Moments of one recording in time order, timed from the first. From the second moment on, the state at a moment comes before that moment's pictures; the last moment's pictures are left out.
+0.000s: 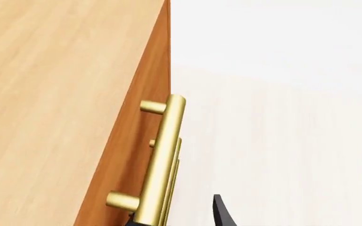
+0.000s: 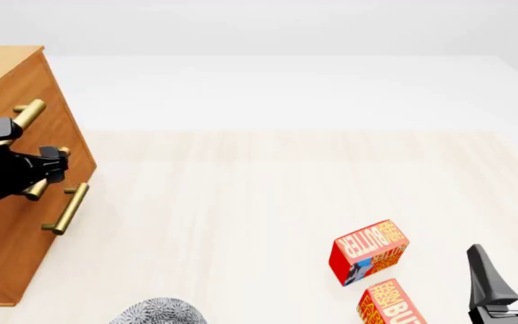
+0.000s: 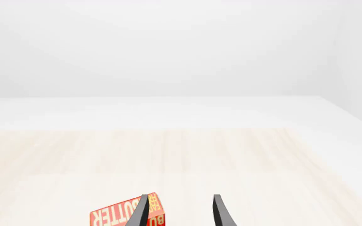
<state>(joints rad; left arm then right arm) 0.18 1.20 -0.74 0.16 -0.06 -0.02 0.01 0.00 0.00 0.00</state>
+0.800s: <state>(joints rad) 0.21 0.87 -0.91 0.49 -0.04 -0.02 0.01 0.00 0.00 0.00</state>
